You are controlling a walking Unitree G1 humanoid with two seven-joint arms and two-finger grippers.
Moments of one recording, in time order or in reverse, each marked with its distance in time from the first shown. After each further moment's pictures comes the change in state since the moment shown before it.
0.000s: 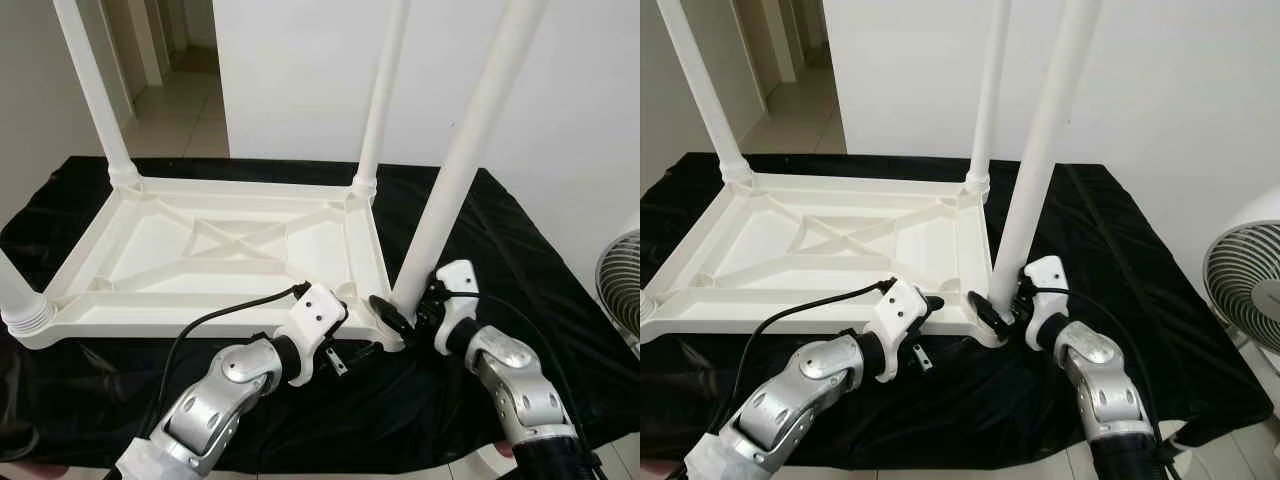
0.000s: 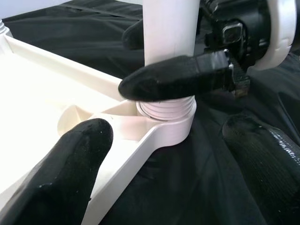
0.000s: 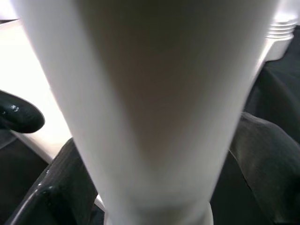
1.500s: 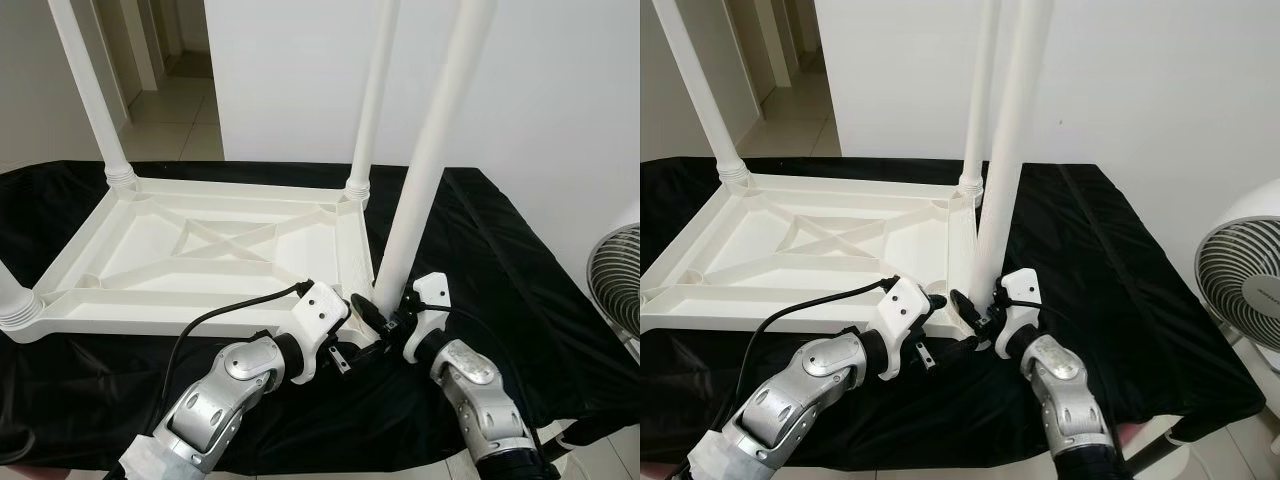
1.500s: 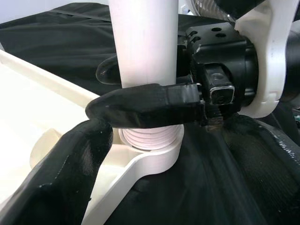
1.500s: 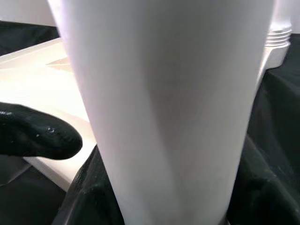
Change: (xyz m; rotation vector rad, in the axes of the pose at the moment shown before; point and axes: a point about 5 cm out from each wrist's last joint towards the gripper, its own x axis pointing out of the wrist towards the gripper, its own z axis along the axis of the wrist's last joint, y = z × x) left arm 0.003 -0.001 0.003 0.002 -0.004 -0.012; right arm 0.014 0.038 -0.009 0.096 -0.107 -0.117
